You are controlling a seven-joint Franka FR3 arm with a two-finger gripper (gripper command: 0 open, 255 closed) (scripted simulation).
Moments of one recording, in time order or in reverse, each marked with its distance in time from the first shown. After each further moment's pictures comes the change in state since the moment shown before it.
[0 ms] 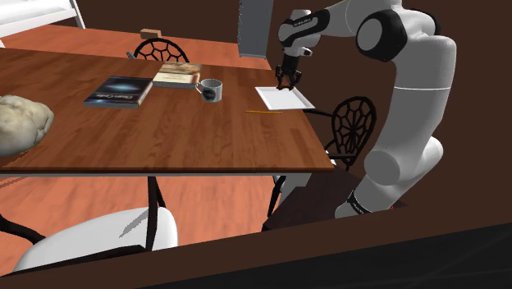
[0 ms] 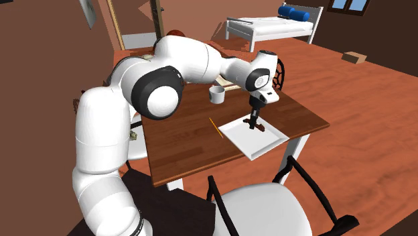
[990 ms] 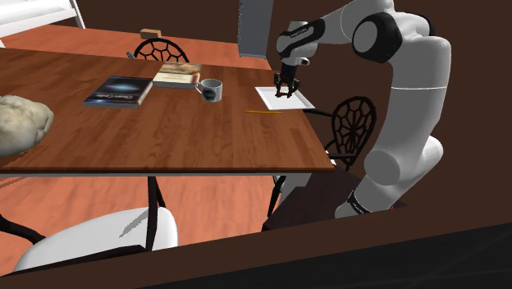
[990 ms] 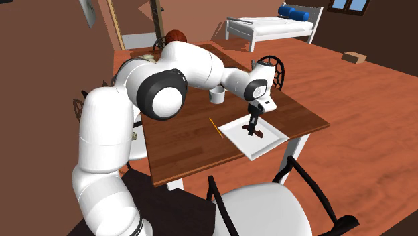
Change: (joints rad) arm 0.000 0.035 0.002 -0.059 0.005 0.094 -0.003
